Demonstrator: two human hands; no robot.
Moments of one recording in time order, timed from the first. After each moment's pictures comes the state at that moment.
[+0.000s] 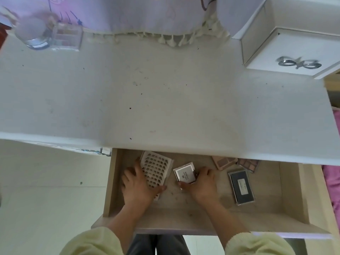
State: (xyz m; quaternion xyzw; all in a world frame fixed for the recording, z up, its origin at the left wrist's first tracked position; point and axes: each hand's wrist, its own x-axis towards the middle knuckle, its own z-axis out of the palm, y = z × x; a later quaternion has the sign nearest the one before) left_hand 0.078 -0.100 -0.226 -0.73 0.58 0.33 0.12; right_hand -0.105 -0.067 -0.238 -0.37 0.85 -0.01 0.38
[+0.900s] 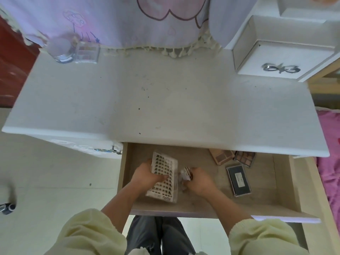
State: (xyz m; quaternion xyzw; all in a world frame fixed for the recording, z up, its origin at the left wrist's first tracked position) left_hand 0.094 -0.113 -0.179 -0.64 0.49 0.59 0.01; right_hand -0.097 -0.066 -0.195 -0.45 0.75 0.04 0.48
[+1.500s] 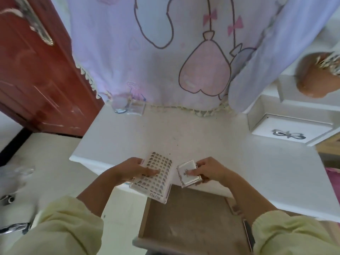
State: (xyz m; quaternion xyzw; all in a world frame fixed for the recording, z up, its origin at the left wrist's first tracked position) left_hand 0.196 -0.213 -0.028 -0.60 0.48 0.64 -0.05; right_hand -0.082 -0.199 -0.036 -0.47 0.65 -0.09 0.59
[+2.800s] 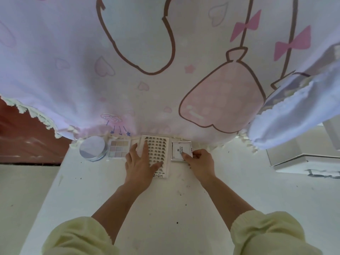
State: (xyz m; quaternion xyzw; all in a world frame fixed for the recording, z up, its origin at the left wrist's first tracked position) left_hand 0.153 -0.431 -0.100 -0.66 0.69 0.29 -0.10; right_hand -0.036 -0.416 -0.103 -0.31 0.79 -0.34 0.40
